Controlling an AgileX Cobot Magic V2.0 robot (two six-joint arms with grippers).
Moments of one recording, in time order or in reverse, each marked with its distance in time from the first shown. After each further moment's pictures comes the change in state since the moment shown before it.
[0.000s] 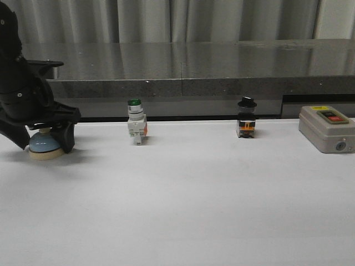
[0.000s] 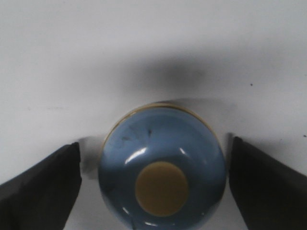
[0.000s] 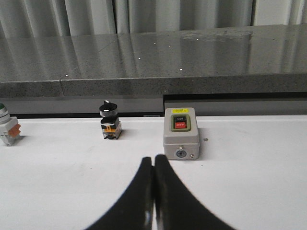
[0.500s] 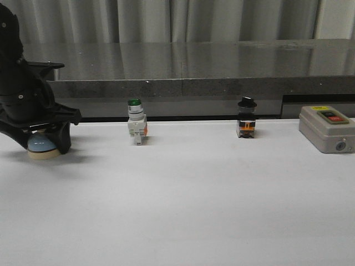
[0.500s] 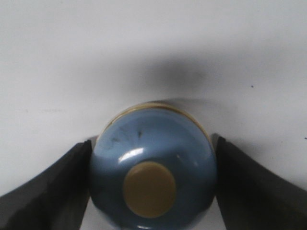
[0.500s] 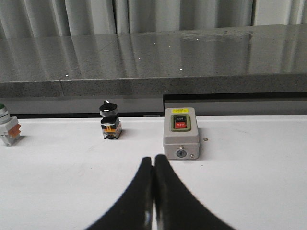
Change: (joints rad) left arm 0.000 0.005 -0.002 0.000 -0.006 0.000; right arm 0.000 0.000 0.000 0.000 0.000 0.000
